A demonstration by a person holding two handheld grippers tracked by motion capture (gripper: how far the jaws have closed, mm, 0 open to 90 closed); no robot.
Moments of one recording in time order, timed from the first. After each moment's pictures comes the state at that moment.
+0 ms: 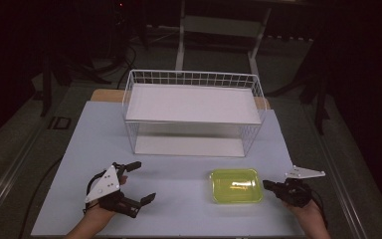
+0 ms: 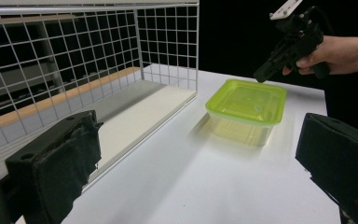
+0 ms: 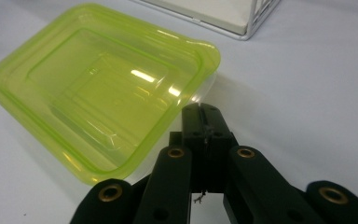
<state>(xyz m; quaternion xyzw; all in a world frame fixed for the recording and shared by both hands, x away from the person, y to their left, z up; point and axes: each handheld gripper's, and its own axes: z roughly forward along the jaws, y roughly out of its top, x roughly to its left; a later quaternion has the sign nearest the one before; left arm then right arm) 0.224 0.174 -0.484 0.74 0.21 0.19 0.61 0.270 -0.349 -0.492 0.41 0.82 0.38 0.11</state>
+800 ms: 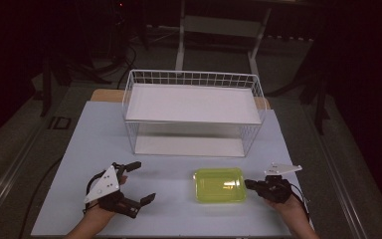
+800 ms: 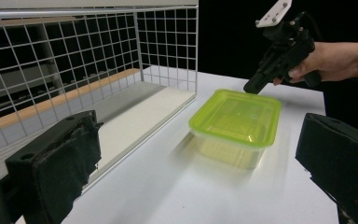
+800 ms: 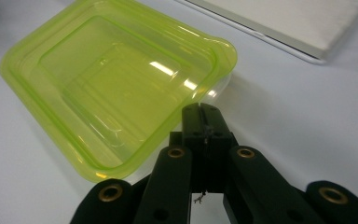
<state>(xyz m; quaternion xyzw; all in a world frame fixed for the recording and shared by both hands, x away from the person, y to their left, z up) 0.222 0.173 -0.483 0.74 0.21 0.19 0.62 0.282 -0.298 -0.494 0.37 0.84 0.39 0.08</state>
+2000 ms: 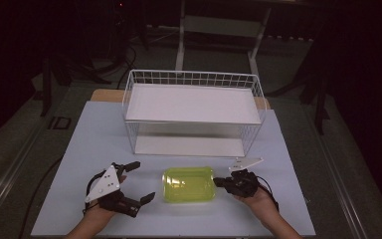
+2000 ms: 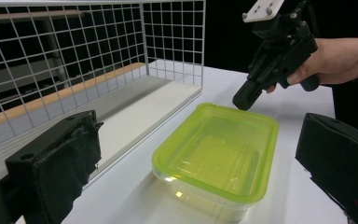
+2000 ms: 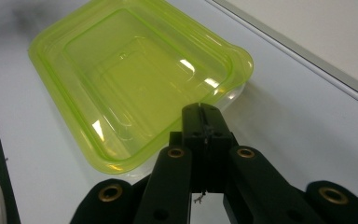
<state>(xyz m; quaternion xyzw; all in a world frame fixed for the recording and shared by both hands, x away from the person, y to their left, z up) 0.224 0.175 -0.486 0.74 0.22 0.19 0.61 0.293 -0.210 -0.490 0.30 0.87 0.39 0.04</state>
